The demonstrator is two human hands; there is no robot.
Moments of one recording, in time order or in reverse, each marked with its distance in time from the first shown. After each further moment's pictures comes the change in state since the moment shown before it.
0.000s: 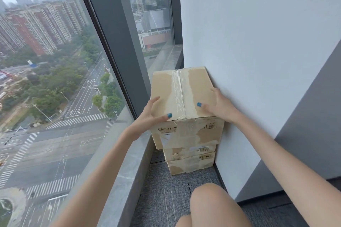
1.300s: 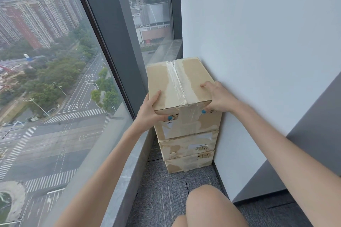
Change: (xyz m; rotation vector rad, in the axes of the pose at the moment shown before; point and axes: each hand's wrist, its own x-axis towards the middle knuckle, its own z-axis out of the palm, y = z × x) left_hand 0.027 -0.002 0.016 0.144 0.199 0.141; right_hand 0.034 -0.007 -0.006 -0.407 -0.054 -0.119
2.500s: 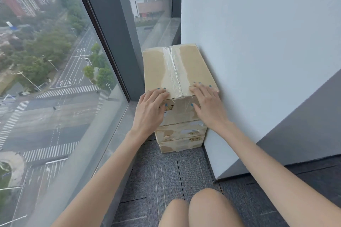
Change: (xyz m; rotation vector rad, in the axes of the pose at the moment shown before) left_hand -0.037 0.009 0.024 0.640 0.293 0.457; right_hand -0.060 -0.022 0.036 -0.235 0.274 -0.252
